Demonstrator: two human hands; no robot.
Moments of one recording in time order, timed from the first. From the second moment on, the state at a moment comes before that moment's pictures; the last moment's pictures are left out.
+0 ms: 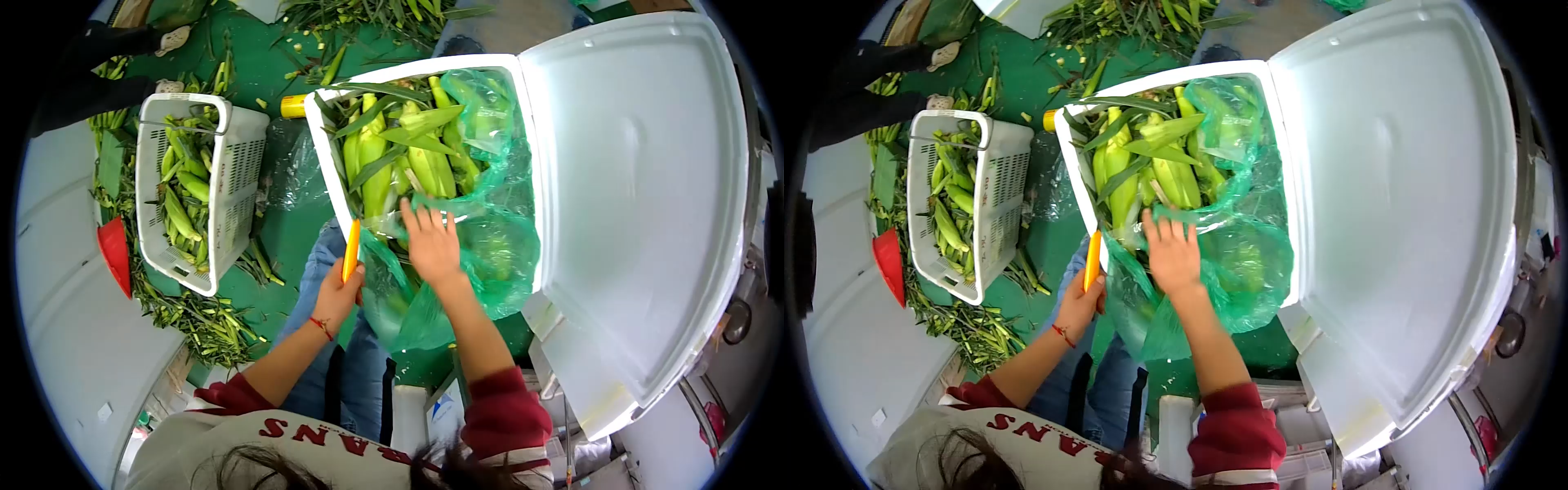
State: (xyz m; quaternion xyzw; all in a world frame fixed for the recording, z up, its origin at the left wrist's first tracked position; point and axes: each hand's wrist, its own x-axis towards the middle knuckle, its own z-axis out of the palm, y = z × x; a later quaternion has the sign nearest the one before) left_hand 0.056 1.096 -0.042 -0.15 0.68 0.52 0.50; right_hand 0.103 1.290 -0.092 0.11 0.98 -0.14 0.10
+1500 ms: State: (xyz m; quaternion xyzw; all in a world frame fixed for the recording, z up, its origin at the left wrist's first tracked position) left_hand 0.137 1.053 -0.031 0.29 0.74 0.23 0.56; right_hand 0.315 1.422 -0.016 0.12 0.96 -0.21 0.16
